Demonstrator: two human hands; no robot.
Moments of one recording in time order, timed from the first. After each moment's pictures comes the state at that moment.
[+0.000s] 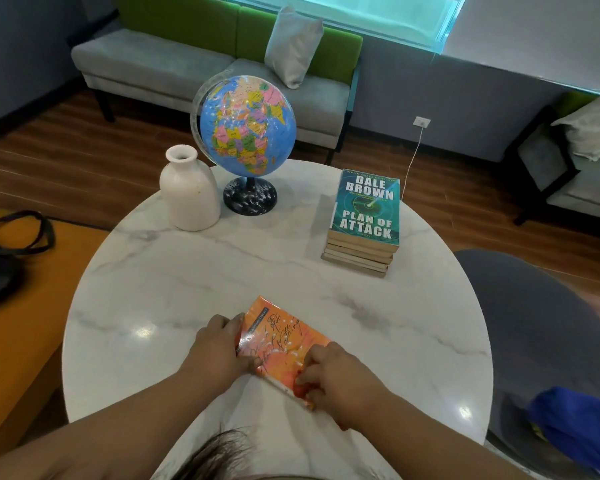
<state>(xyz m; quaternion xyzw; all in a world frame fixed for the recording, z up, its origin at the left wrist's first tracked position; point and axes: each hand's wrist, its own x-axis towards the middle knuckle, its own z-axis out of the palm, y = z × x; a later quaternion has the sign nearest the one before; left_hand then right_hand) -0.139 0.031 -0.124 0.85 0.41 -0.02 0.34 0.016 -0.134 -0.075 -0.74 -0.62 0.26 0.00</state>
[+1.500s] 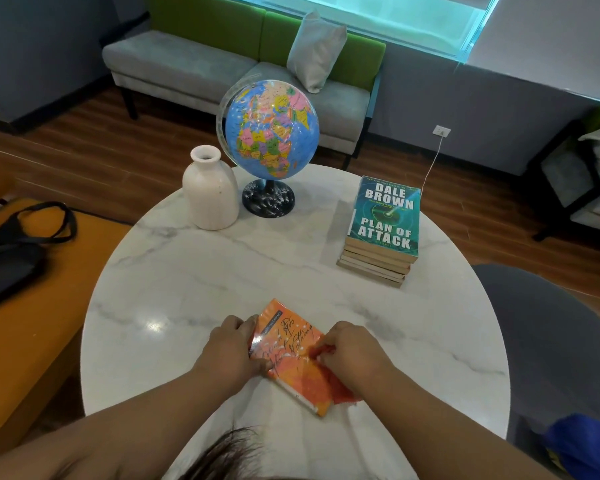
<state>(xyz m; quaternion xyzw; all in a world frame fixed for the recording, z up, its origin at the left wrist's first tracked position) -0.139 0.030 -0.123 0.85 0.41 -0.02 0.33 0.039 -0.094 -0.074 -0.83 -0.48 0.27 0.05</state>
